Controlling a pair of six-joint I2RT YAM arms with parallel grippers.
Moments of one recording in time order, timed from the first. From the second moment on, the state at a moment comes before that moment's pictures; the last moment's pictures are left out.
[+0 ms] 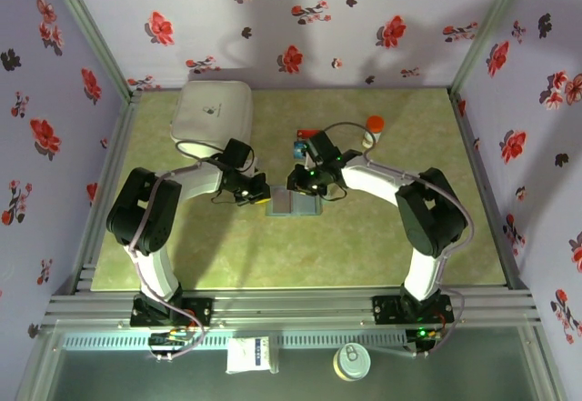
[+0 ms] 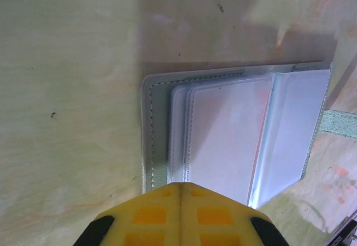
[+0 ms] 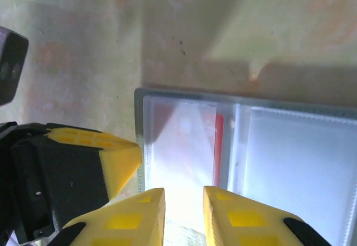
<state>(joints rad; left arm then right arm) -0.49 1.82 1.03 -0.35 0.47 -0.62 0.65 1.81 1.19 -0.39 -0.37 0.76</state>
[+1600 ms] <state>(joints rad) -0.47 1.85 1.03 -0.36 0.48 -0.59 0.69 1.94 1.19 -0.35 -0.40 0.80</state>
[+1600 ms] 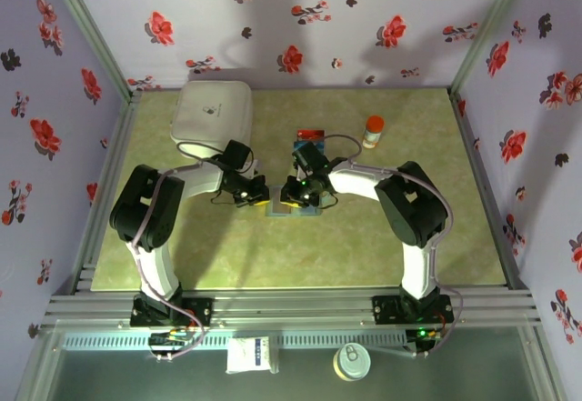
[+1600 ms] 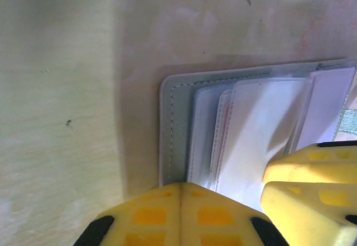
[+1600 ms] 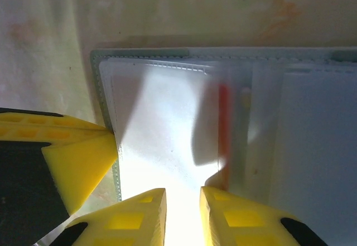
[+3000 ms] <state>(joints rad) -0.51 1.81 1.10 -0.38 0.51 -0.67 0.59 1.91 1.08 -0.27 -0.51 0.71</state>
